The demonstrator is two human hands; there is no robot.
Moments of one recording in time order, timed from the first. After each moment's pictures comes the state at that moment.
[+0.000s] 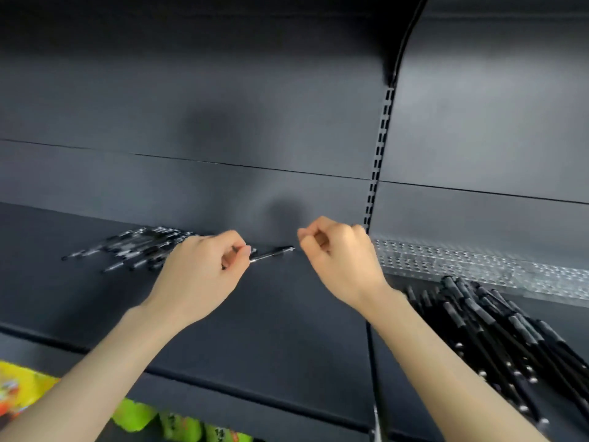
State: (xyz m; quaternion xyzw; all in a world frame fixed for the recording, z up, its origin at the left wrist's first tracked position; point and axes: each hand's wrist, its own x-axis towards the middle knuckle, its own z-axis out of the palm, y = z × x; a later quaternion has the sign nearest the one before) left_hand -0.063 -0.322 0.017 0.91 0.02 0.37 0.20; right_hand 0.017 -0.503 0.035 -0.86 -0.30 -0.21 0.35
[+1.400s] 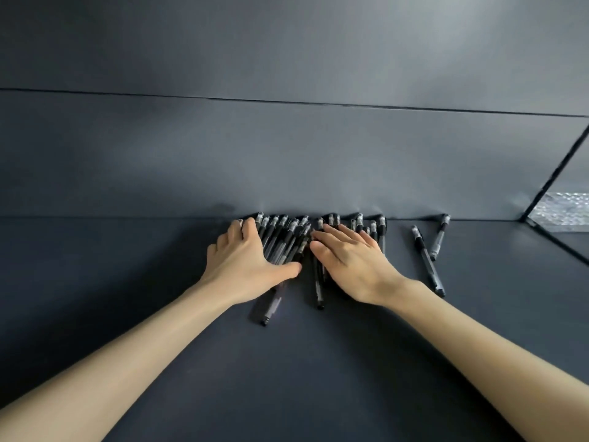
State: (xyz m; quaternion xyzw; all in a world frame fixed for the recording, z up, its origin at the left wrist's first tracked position) left_hand 0.072 0.020 -0.045 0.98 0.04 0.03 0.19; right_hand 0.095 -0.154 -0.053 -0.97 -0.17 0.01 0.16
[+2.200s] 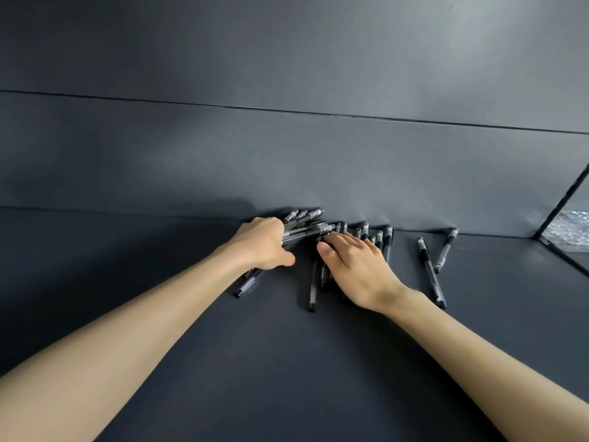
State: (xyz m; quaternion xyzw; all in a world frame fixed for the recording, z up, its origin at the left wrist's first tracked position) left_hand 0.095 0.008 -0.015 0.99 0.02 -0.04 0.14; right_hand 0.095 -0.158 -0.054 -0.96 -0.19 -0.04 0.20
